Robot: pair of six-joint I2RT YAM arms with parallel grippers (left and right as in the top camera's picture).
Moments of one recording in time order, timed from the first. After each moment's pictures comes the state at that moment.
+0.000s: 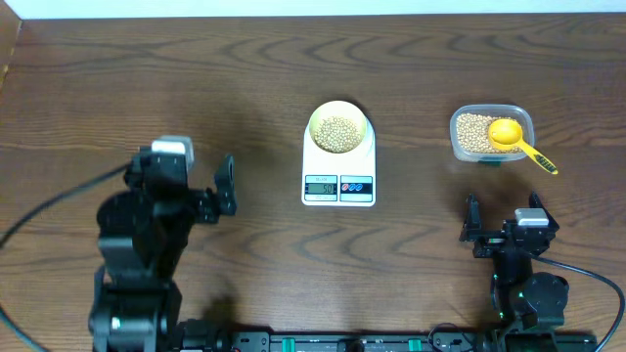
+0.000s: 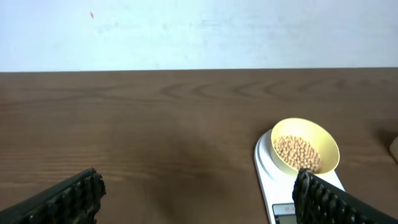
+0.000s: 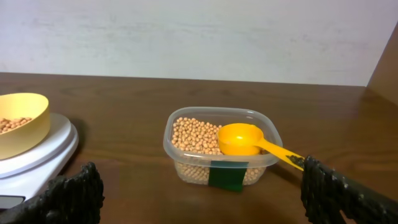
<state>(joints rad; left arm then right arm) -0.02 0.62 0.77 -0.49 0.12 -0.01 0.03 0.01 0.01 -0.07 0.03 -0.03</state>
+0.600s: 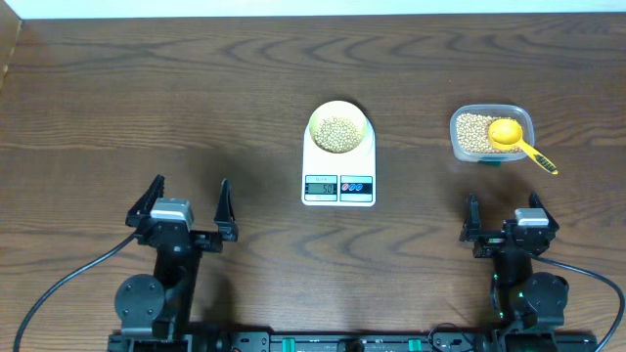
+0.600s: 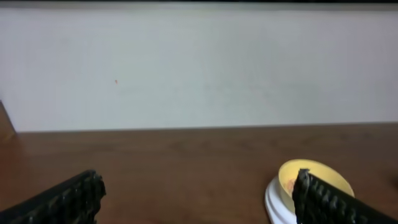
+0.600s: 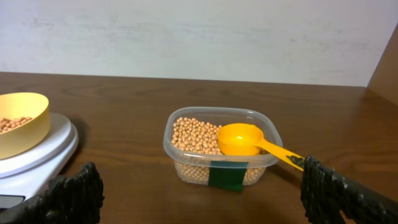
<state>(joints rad) -0.02 0.20 0.37 -0.16 0.09 -0.01 0.03 0.01 0.01 -0.07 0.03 -0.03</state>
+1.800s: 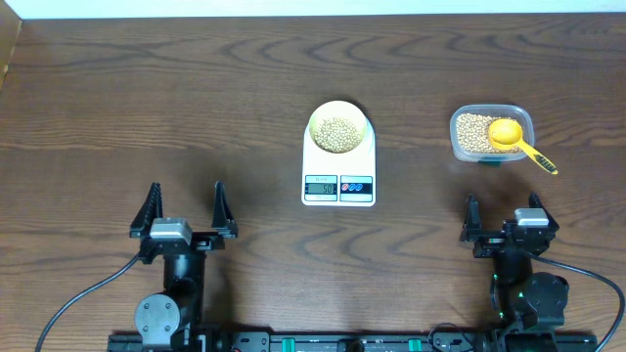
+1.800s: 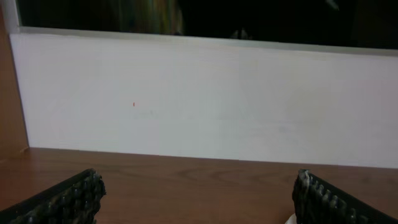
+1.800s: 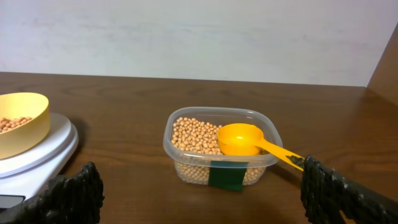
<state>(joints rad) -0.02 0.02 0.09 0.13 0.01 -0.06 0.03 0.01 0.01 -0.07 0.03 -0.03</state>
